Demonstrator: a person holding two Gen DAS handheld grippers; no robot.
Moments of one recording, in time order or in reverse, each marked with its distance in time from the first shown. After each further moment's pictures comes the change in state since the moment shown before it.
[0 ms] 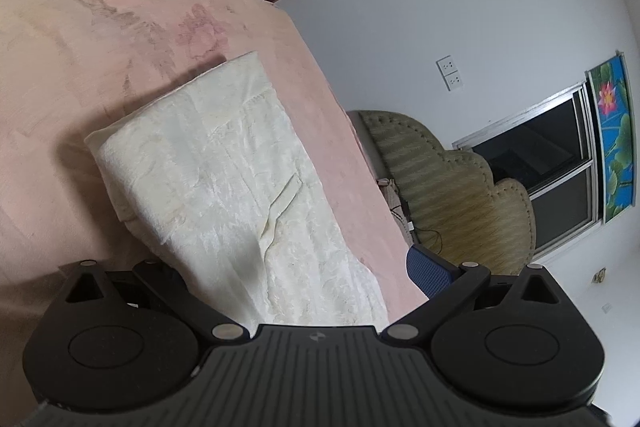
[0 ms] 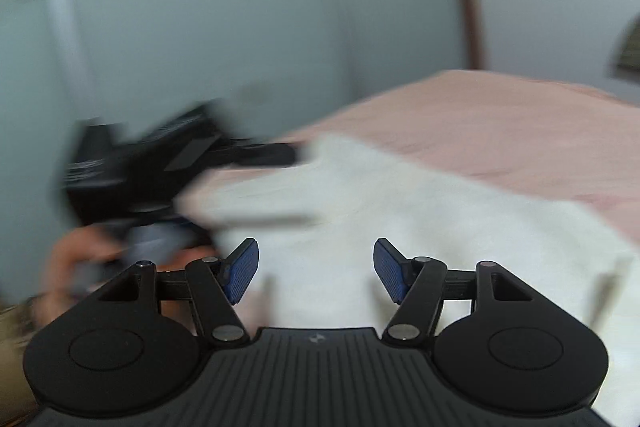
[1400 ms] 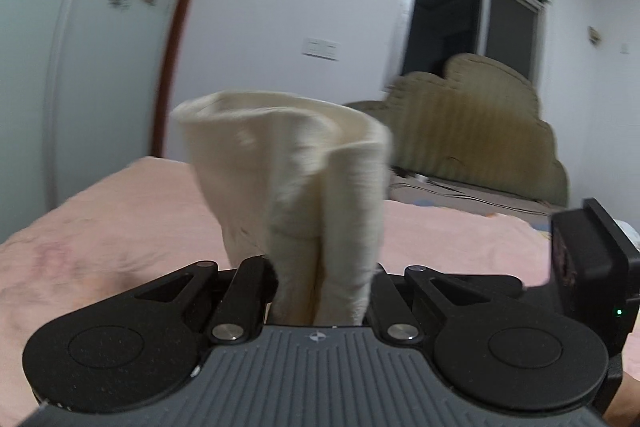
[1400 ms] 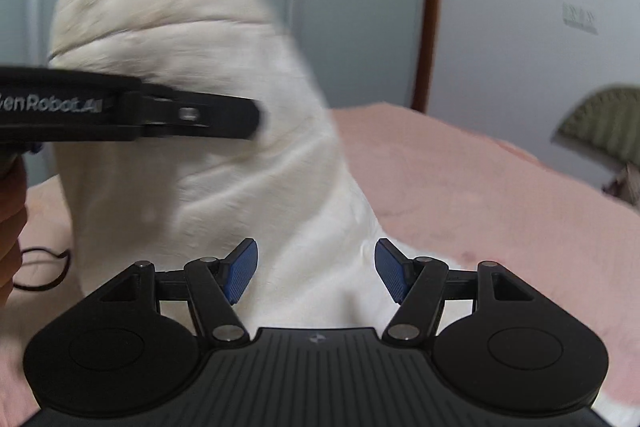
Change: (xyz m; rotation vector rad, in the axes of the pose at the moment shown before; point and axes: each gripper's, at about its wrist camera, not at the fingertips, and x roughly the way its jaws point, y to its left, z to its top) left arm 0.010 -0.191 -0.126 0.887 -0.161 0.061; right arm -0.021 -0.048 0.009 -0.226 -0.104 -0.069
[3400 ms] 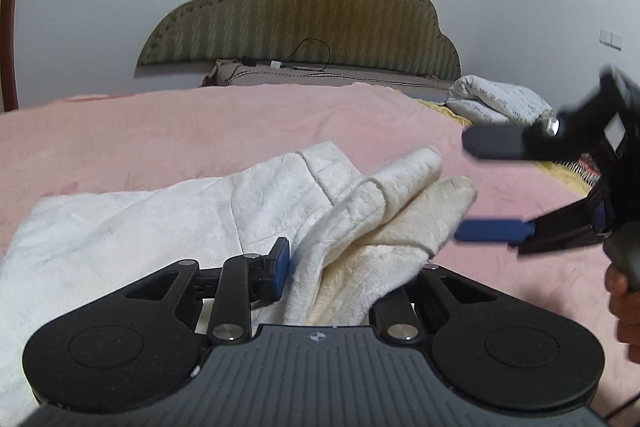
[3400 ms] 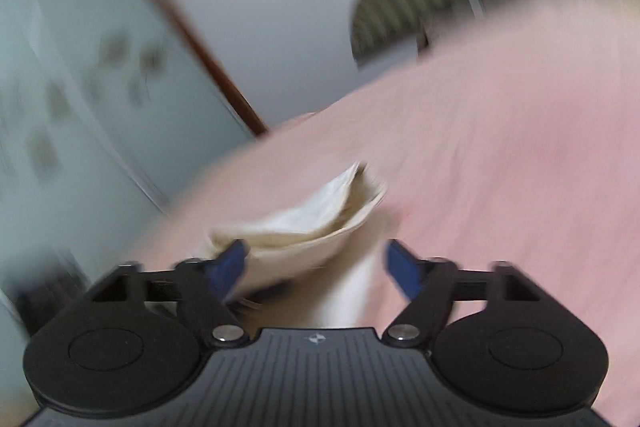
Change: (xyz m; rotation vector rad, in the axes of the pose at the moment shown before) left arm 0.099 -0.202 -0.116 0.232 0.279 -0.305; right arm -0.254 -0.189 -0.187 1.115 -0.202 -0.006
